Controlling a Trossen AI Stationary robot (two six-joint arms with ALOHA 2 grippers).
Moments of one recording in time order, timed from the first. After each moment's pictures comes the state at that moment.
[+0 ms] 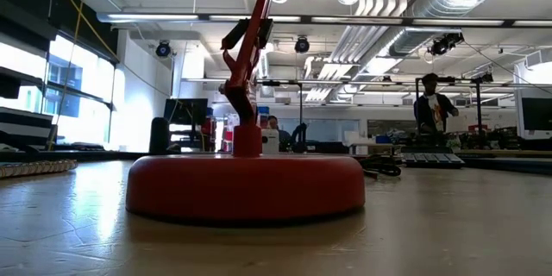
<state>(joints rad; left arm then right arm) -0.44 1.29 1.39 0.38 -1.03 0.01 0.45 1.56 2.08 -0.52 0.73 -2.62</state>
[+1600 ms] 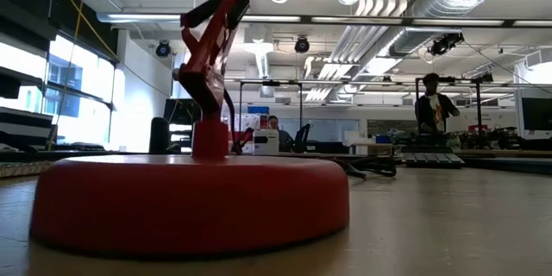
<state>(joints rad) -0.45 1.29 1.39 0.39 -1.03 -0.04 0.48 1.56 2.08 -0.56 0.57 -2.05</state>
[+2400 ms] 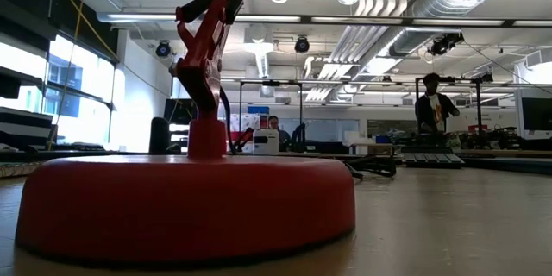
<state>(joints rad) -0.45 1.29 1.39 0.39 -1.04 0.01 0.44 1.56 2.08 -0.47 0.56 -1.95</state>
